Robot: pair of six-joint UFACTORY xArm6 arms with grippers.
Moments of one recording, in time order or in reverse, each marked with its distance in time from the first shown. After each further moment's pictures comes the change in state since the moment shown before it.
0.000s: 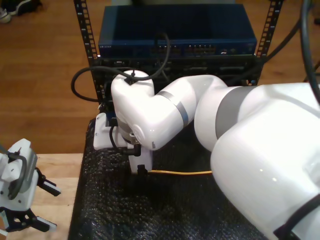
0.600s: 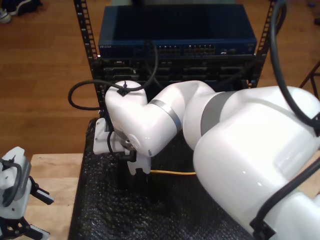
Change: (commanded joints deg) left arm 0.8 0.0 0.9 1.7 -0.3 0.1; right arm 0.4 4.1 -1.8 -4.2 -2.3 4.2
